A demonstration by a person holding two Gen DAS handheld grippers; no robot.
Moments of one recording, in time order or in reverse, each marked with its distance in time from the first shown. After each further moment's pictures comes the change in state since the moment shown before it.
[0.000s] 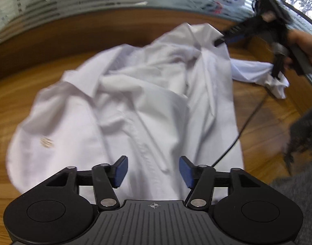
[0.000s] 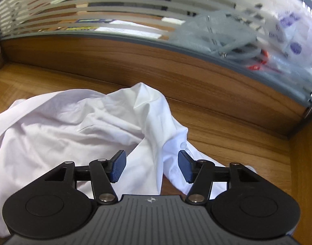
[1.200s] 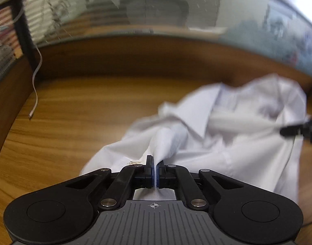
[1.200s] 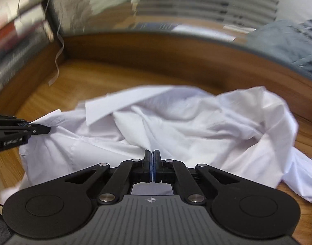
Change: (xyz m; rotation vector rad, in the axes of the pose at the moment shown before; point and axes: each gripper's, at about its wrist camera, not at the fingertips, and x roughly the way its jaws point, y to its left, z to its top) left arm -0.013 0.117 0.037 -0.223 -0.115 0.205; right arm -0.051 0.137 -0.011 -0.006 -0.029 0.263
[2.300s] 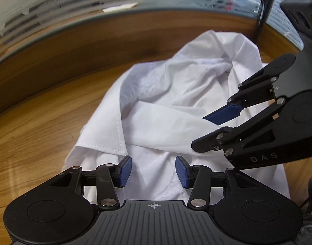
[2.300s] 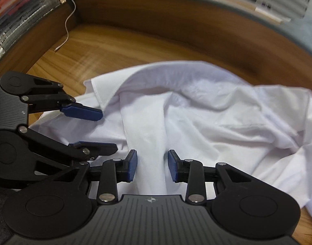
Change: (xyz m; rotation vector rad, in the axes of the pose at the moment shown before) left arm 0.088 -0.081 -0.004 0.386 0.153 -0.274; right arm 0.084 0.013 0.018 -0.115 0.225 0.077
